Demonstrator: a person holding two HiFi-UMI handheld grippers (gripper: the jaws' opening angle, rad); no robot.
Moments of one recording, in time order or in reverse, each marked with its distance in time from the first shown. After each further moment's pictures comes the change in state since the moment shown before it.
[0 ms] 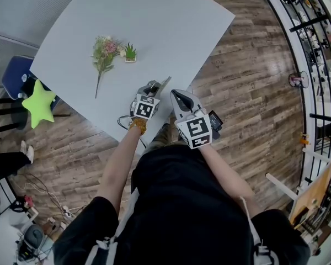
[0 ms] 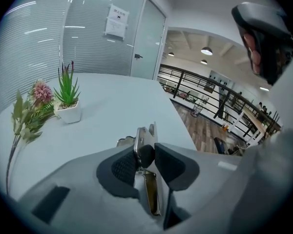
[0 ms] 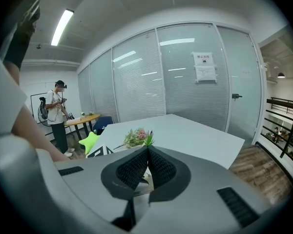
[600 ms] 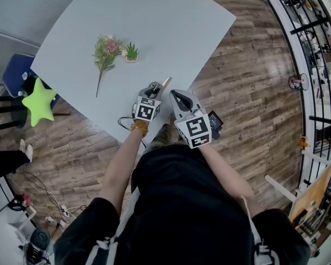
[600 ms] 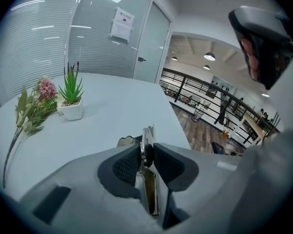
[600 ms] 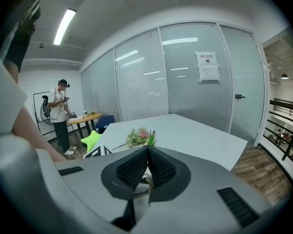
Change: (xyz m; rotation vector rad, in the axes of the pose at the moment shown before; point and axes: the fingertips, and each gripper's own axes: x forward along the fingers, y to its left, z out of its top) left arm -0.013 -0.006 0.005 -0.058 -0.028 0.008; right arm 0.004 0.007 -0.001 -0.018 0.007 0.025
